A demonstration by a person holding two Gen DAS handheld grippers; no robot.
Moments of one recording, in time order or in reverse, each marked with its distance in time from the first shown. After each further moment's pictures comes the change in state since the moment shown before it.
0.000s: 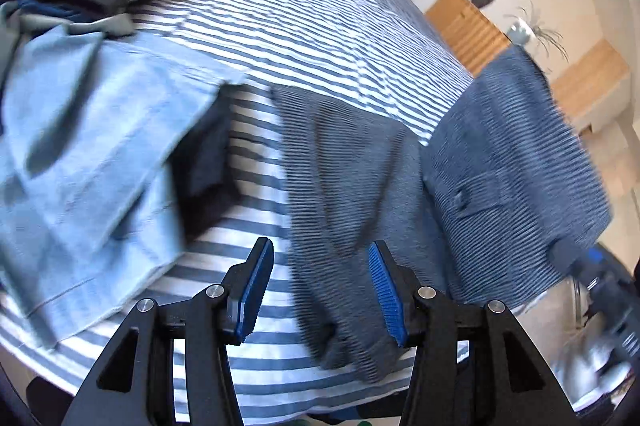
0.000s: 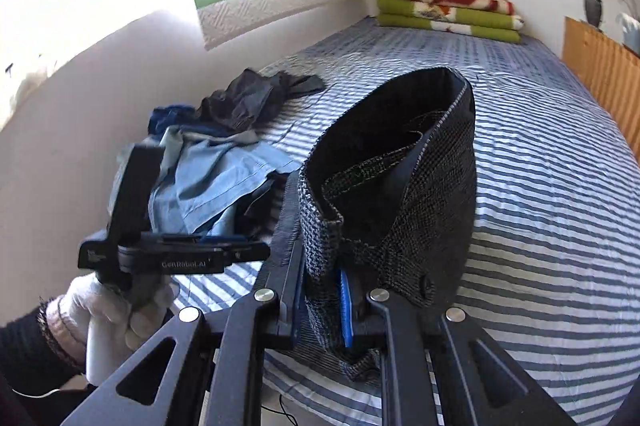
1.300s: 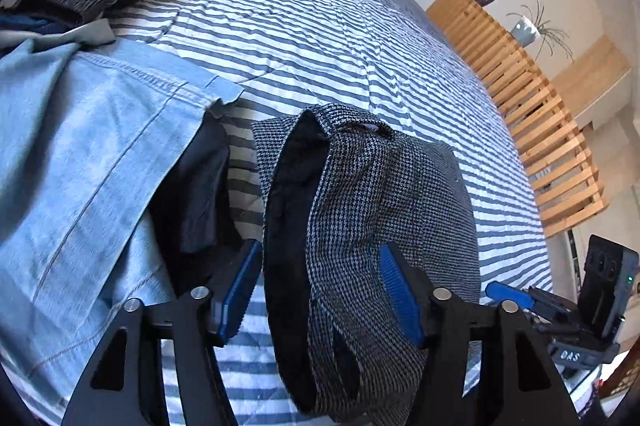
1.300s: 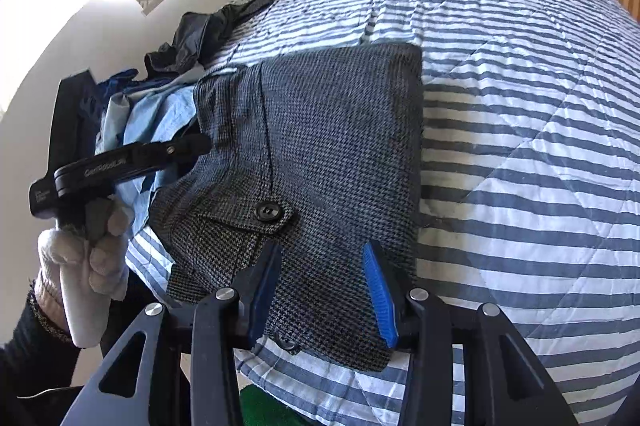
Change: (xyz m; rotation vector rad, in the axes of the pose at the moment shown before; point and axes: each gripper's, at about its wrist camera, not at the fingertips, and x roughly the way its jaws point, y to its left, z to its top) left arm 0.039 0.008 0.042 0.010 0.023 -0.027; right arm 0.063 -0.089 -0.064 0.284 0.222 0.048
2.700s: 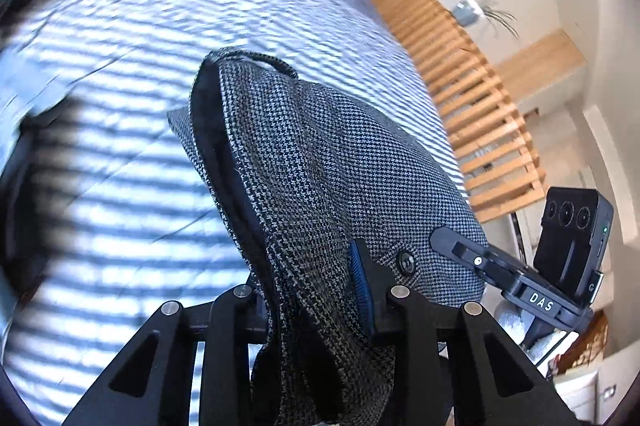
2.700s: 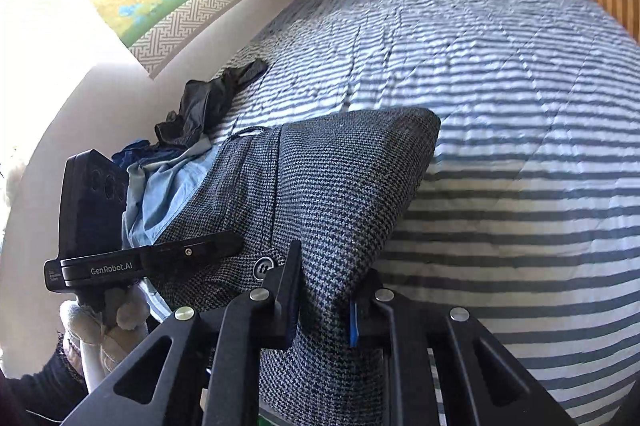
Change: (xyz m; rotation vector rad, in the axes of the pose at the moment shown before) left arm 0.018 -0.089 -0.006 0.065 0.099 -0.247; right arm -0.063 -0.051 0.051 0.039 -0.141 0.054
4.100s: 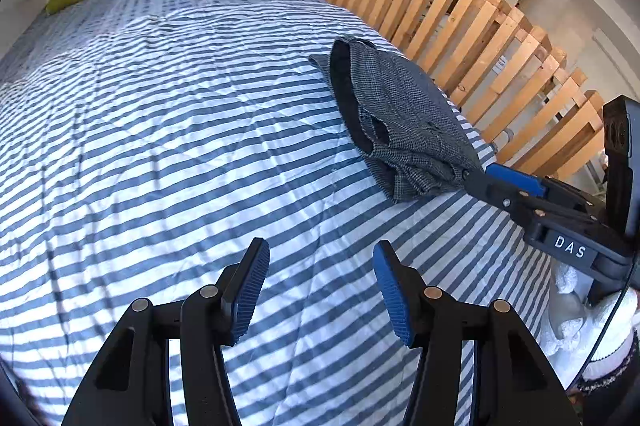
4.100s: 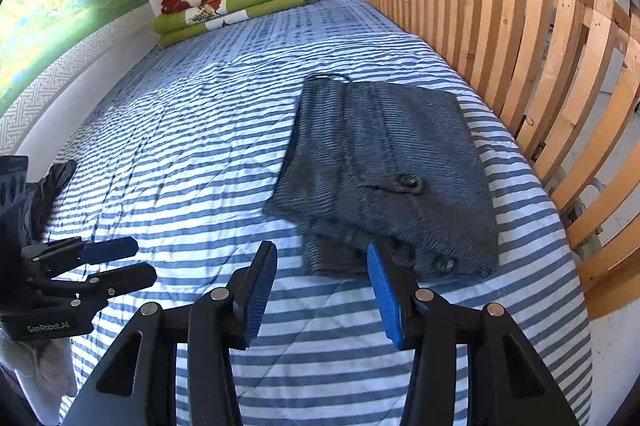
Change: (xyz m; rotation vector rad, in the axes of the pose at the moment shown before) left arm 0.295 -0.283 0.194 0.436 0.073 0.219; right arm -0.067 -0.222 0.113 0.125 -0.151 -0.494
